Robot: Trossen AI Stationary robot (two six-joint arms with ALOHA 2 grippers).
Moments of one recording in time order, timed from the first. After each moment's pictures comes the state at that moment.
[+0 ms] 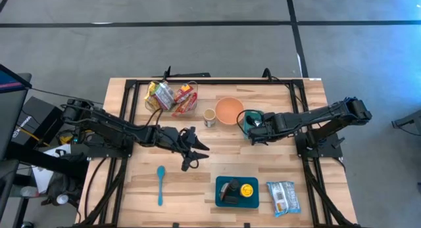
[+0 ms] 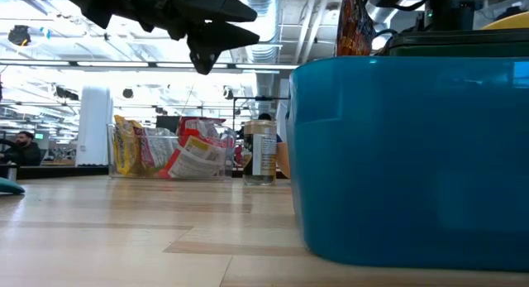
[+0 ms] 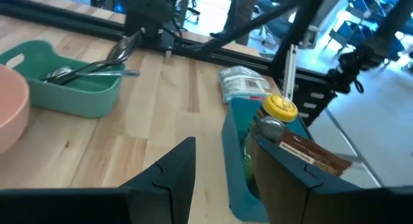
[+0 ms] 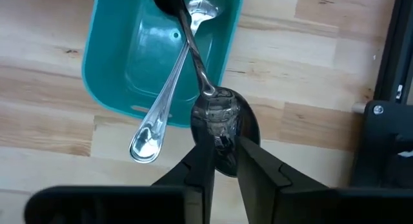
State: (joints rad) left arm -0.20 1.42 0.68 0.45 -0.04 -0.29; right arm 0.15 1.43 1.08 -1.28 0.27 1.55
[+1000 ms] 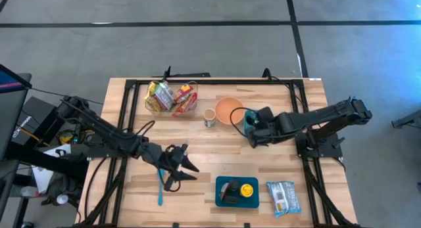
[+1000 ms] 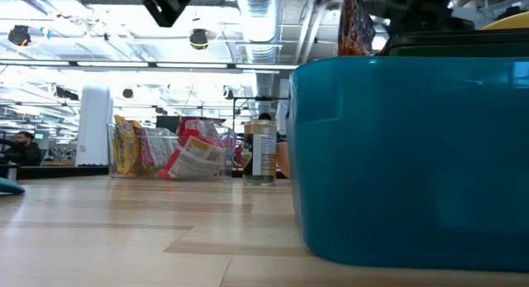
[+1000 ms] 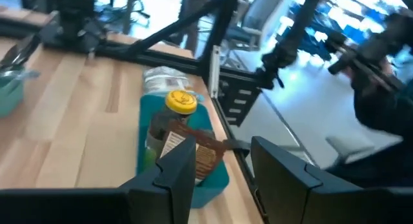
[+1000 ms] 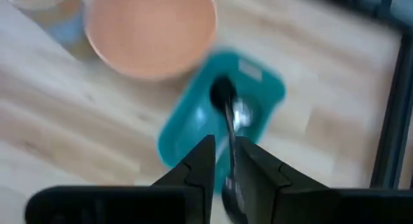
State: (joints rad) left arm -0.46 1.31 0.68 0.42 -0.13 -0.38; right arm 0.22 1.43 1.23 -1.30 0.60 1.33
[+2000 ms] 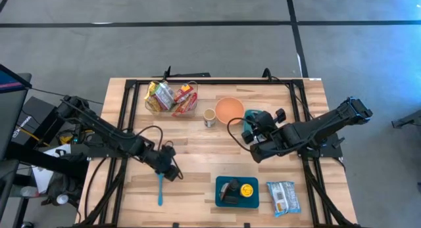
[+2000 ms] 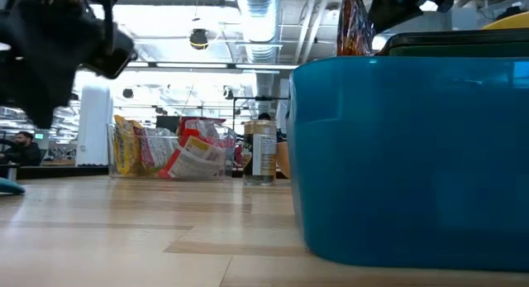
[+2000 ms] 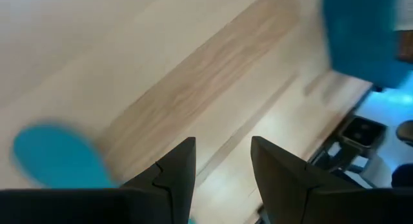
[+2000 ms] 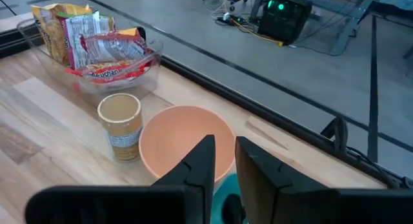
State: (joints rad) left arm -0.47 1.31 0.68 -0.36 0.03 -1.45; right arm 0.39 1.43 1.24 -1.15 1.13 1.17
